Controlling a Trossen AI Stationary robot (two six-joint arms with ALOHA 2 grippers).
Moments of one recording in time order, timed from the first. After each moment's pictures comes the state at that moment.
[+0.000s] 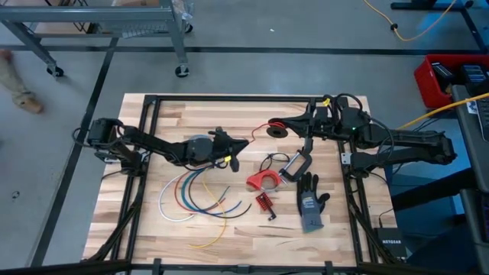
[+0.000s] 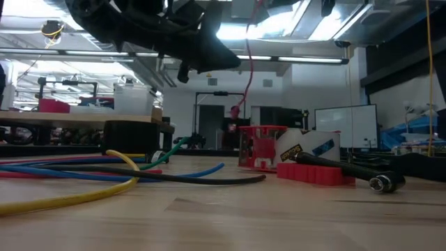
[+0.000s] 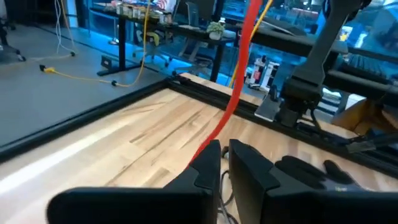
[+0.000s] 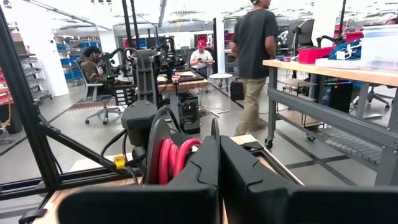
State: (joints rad) left arm -0.02 1.60 0.74 0.74 -0.45 -0.27; right arm -0.12 0.88 0.77 0.19 0.03 0.08
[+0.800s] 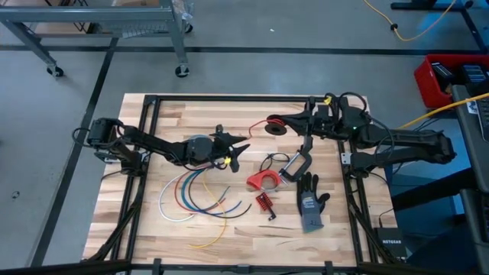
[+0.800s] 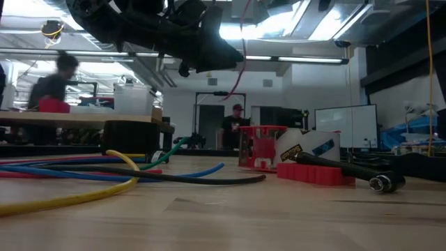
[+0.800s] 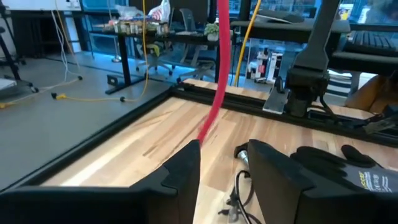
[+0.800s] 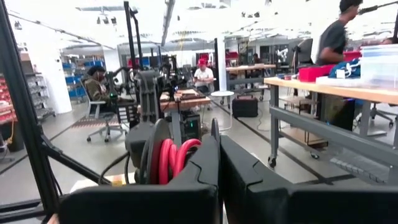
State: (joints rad) left arm -0.02 1.60 0.74 0.75 -0.45 -0.10; right arm -0.12 0.90 0.77 0.30 0.03 0.08
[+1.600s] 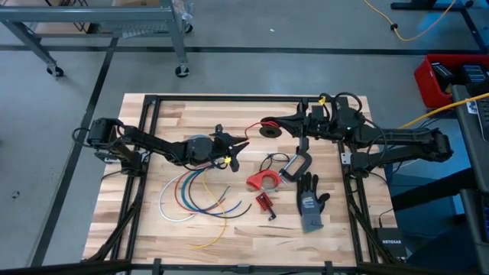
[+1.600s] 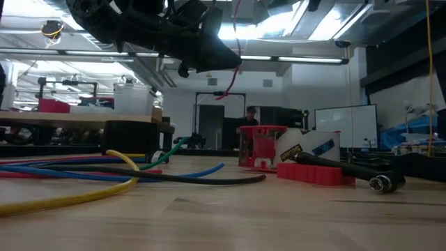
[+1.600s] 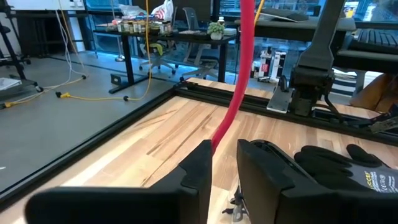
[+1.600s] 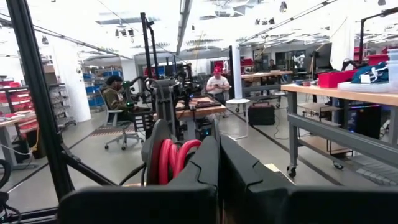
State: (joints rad) left arm -0.02 1.60 0.74 0.74 -0.46 -0.10; right arm -0.12 0.98 0.77 0.42 -0.03 0.11
